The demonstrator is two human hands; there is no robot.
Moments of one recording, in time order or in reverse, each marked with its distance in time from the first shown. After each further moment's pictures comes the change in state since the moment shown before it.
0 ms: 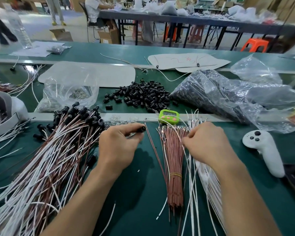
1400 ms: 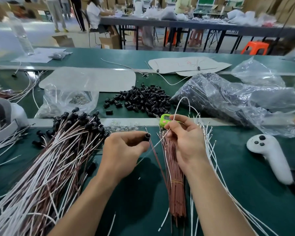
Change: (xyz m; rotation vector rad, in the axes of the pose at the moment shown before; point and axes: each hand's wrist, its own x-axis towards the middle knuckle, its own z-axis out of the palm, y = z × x) left_hand 0.000 0.008 0.000 -0.116 -0.149 -0.105; right_hand 0.017 -0.034 0.051 1.536 -0.028 -0.030
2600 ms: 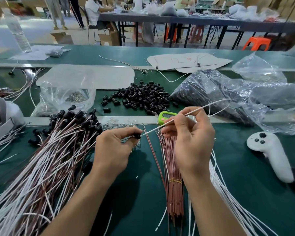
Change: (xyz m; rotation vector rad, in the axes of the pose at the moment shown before) left_hand 0.007 -0.015 -0.003 0.095 0.110 0.138; right_hand -0.032 -0.010 0.002 -0.242 -0.026 -0.532
